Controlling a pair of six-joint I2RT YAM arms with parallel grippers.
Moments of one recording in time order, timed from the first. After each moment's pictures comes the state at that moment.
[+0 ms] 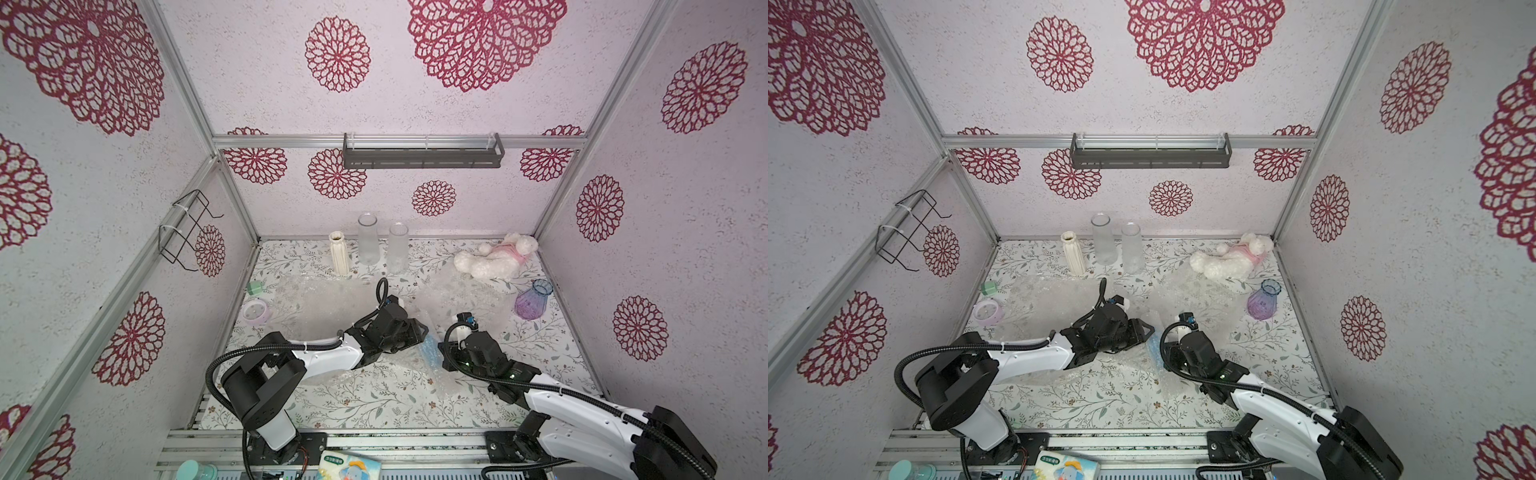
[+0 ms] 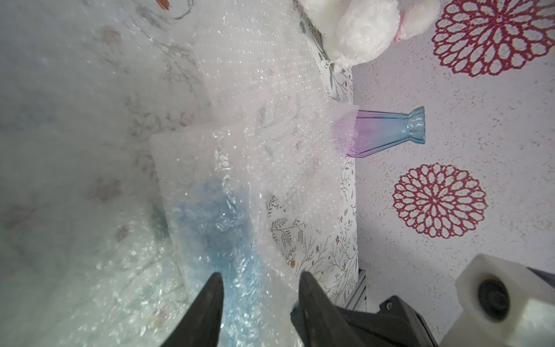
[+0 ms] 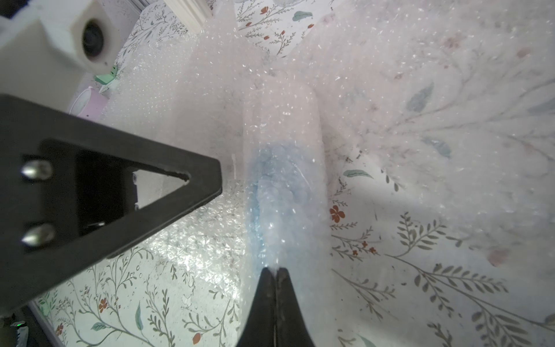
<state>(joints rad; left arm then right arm) -0.87 1.66 0.84 0.21 0.10 -1.11 0.78 0.99 0.38 0.00 0.07 0.62</state>
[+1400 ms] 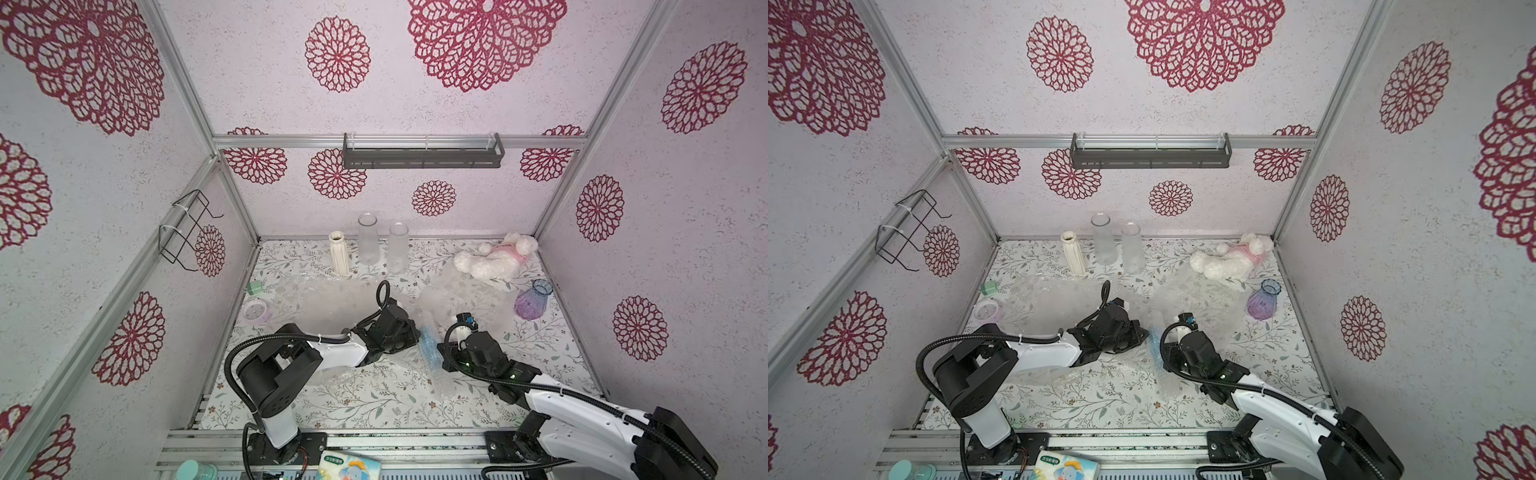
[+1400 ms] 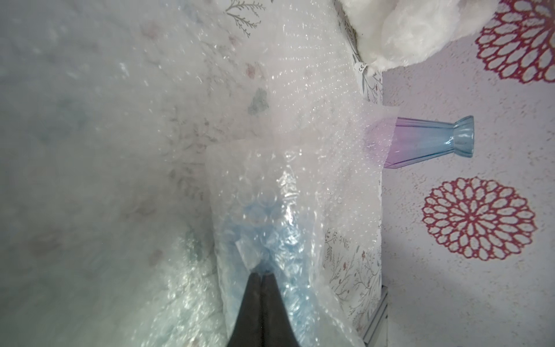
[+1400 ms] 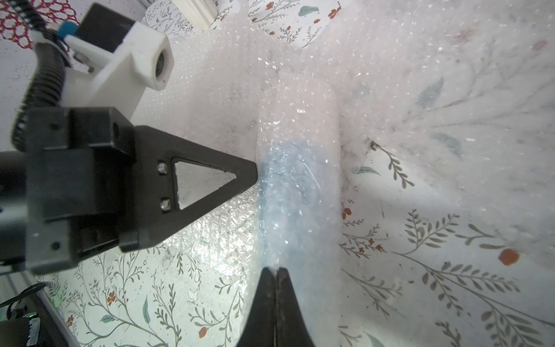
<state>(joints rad) -0.84 1.75 0.85 0.24 0.09 -1.10 0.78 0.99 0.38 0.00 0.05 0.63</state>
